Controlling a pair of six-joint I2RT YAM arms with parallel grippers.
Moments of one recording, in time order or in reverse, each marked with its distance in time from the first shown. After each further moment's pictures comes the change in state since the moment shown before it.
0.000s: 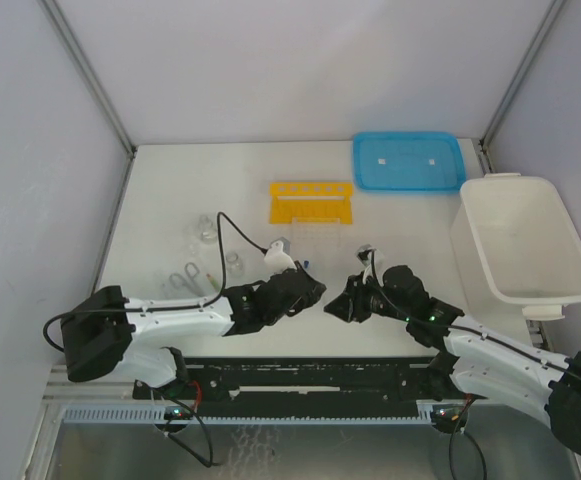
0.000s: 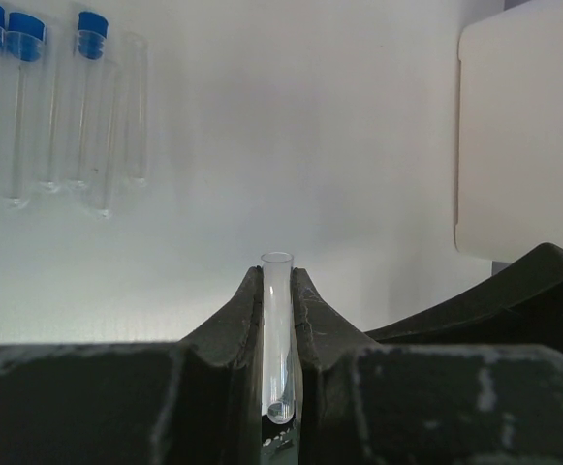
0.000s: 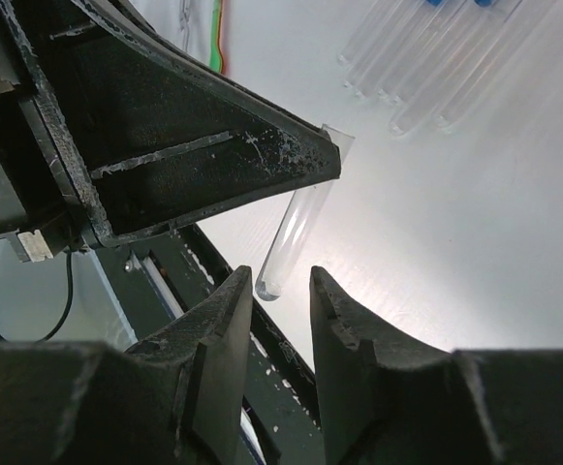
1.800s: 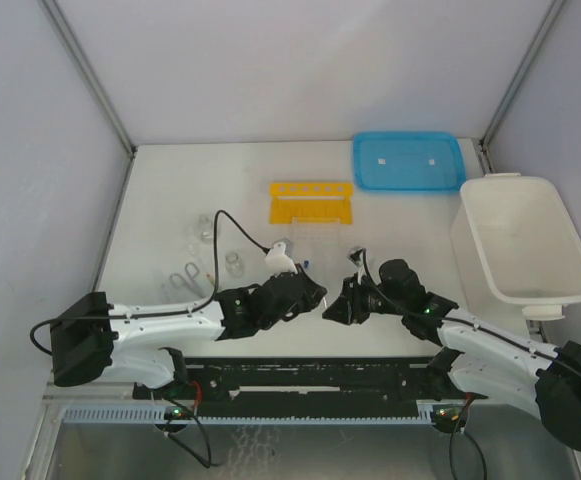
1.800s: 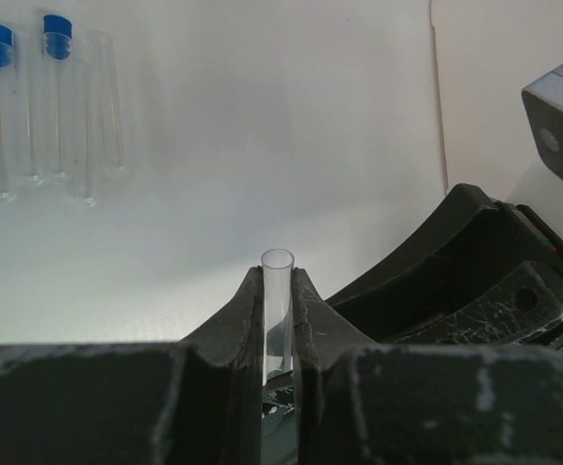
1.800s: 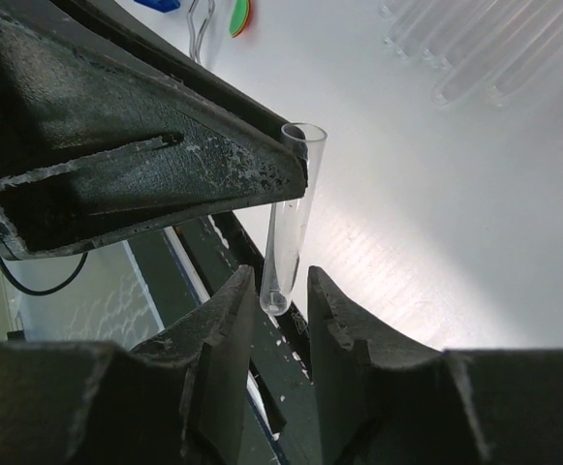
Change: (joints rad) left arm -0.042 -0.077 0.000 -0.036 0.006 0.093; right arm -0.050 0.085 0.029 -0.005 -0.184 -0.051
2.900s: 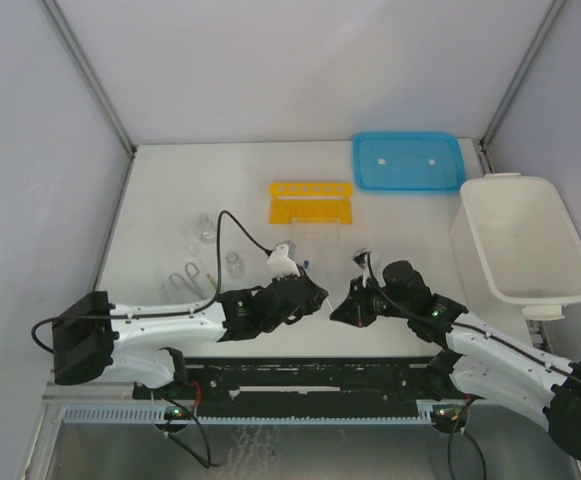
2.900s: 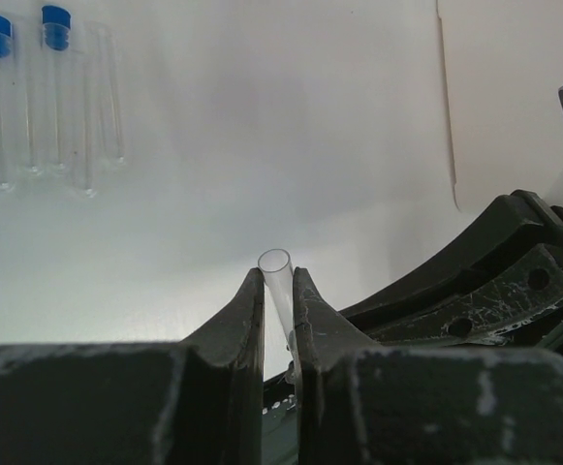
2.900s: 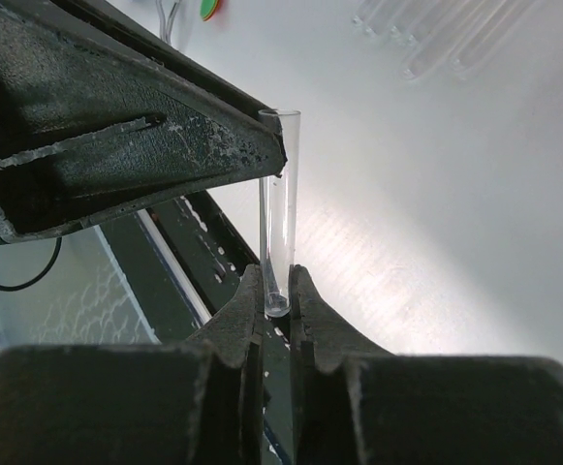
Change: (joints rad) left arm -0.018 0.009 0.017 -0.031 -0.030 -0.002; right arm 0.003 -0.092 0.024 -0.170 0.054 -0.050
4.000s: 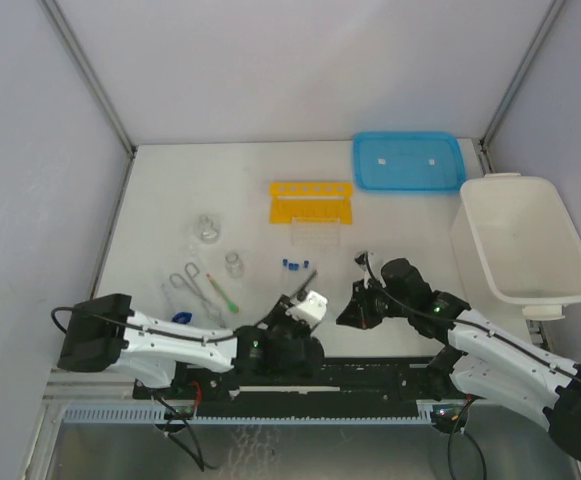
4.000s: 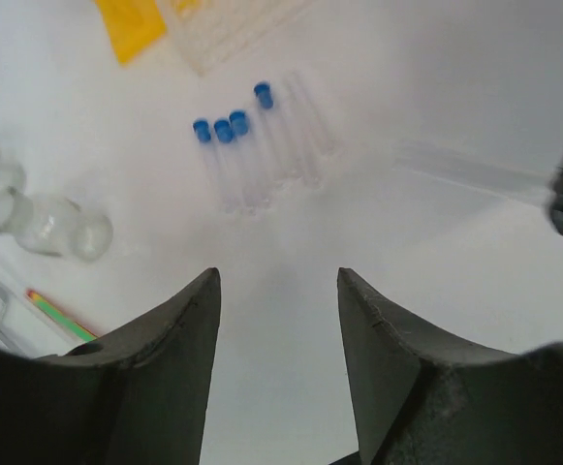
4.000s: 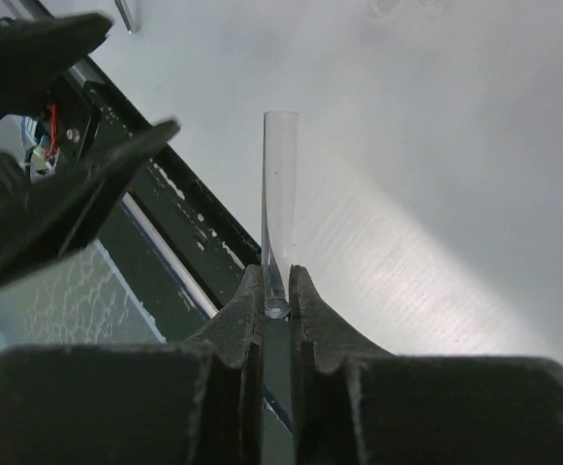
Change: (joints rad) left arm -0.295 0.060 0.002 -0.272 -0.524 0.569; right arm 0.002 -0.005 0.062 -0.196 0.028 -0.025
